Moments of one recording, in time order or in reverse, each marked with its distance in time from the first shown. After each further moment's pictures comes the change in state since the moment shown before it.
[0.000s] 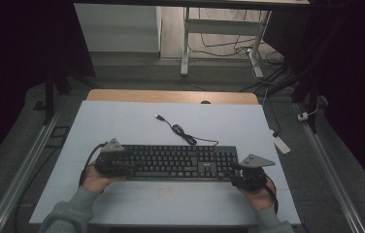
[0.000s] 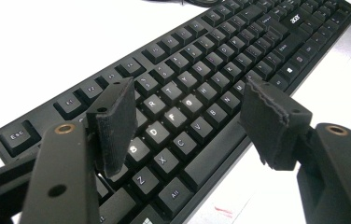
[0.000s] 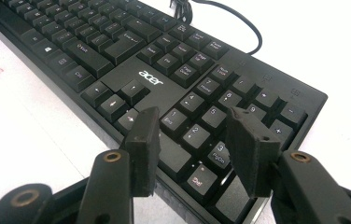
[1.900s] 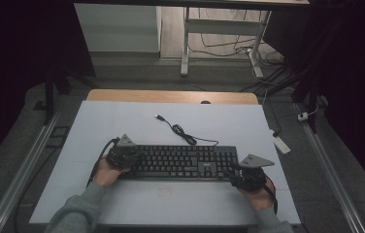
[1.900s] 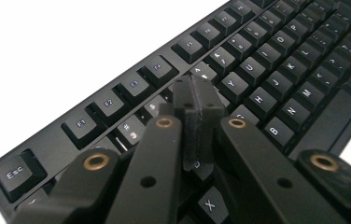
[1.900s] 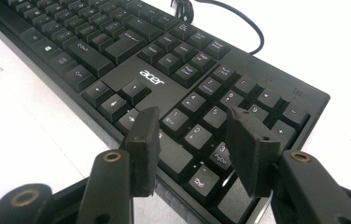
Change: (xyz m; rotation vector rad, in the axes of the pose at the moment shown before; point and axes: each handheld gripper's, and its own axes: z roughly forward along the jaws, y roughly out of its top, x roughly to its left) left arm 0.015 0.008 0.046 0.082 0.076 0.044; right arm 0.001 0.000 0.002 -0.001 0.003 0.000
